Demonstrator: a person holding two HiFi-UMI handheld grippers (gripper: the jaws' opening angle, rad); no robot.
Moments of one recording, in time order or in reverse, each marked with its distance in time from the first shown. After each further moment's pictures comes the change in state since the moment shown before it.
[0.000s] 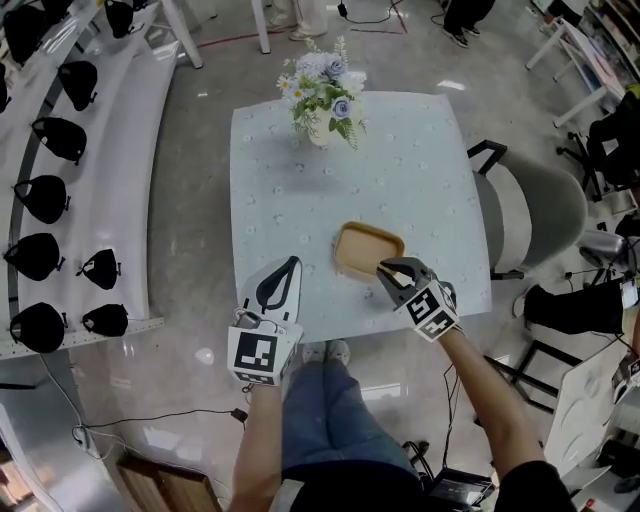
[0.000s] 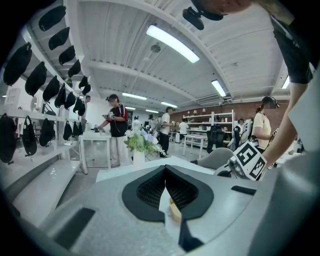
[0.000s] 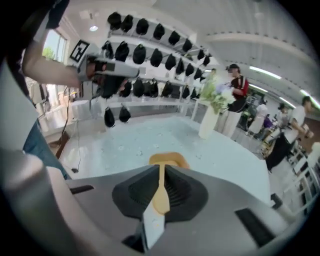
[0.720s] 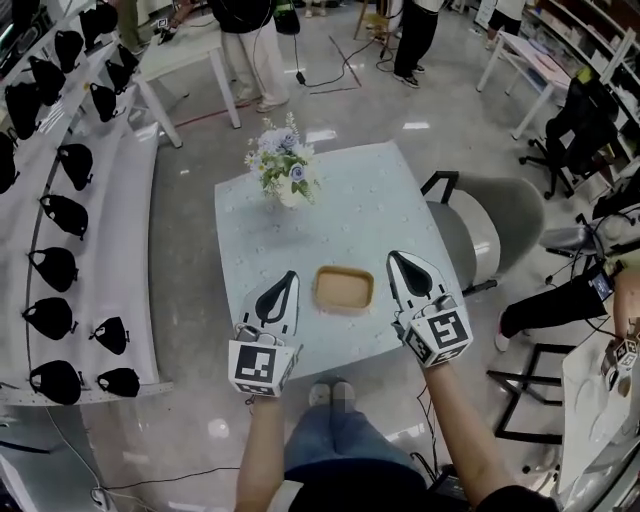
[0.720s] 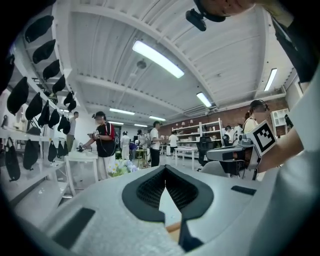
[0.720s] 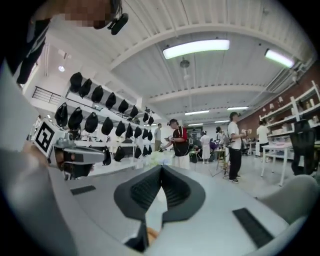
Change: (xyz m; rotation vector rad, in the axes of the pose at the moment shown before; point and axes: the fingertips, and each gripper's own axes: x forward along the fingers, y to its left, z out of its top) left arm 0.004 -0.039 0.103 0.104 -0.165 -0.107; right arm -0.189 -0.078 0.136 0.384 -0.658 -0.525
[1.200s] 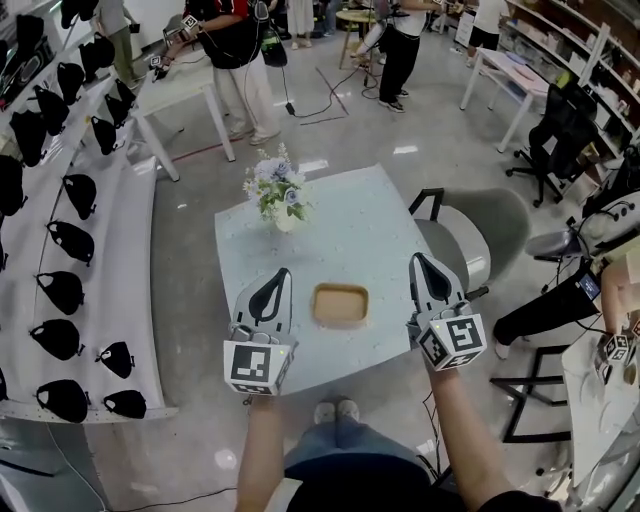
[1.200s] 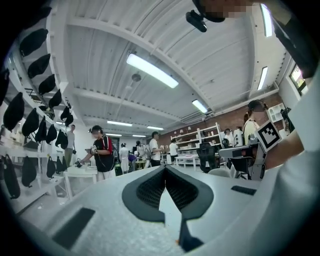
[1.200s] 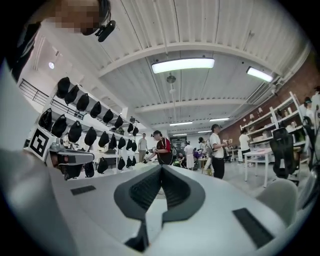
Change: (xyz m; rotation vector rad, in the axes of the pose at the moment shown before) left arm -0.006 0.002 0.063 0.081 -0.114 -0.003; right arm -0.052 -0.038 0.056 0.031 -0.129 -0.195
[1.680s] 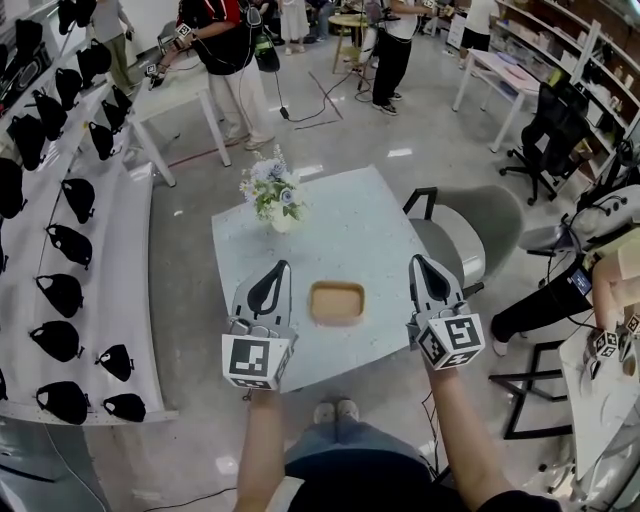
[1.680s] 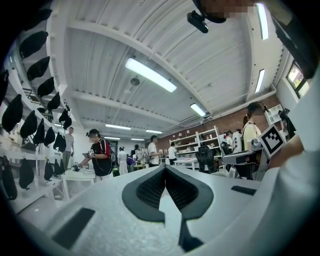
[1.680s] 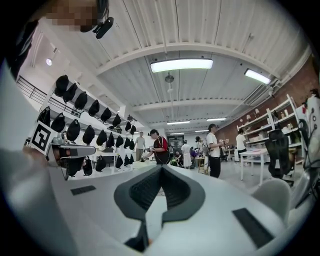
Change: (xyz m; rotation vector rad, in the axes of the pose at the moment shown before) left arm -0.003 -0.009 0.020 0.010 -0.046 -0.016; right arm -0.023 -0.003 0.001 -0.005 0.012 -0.038
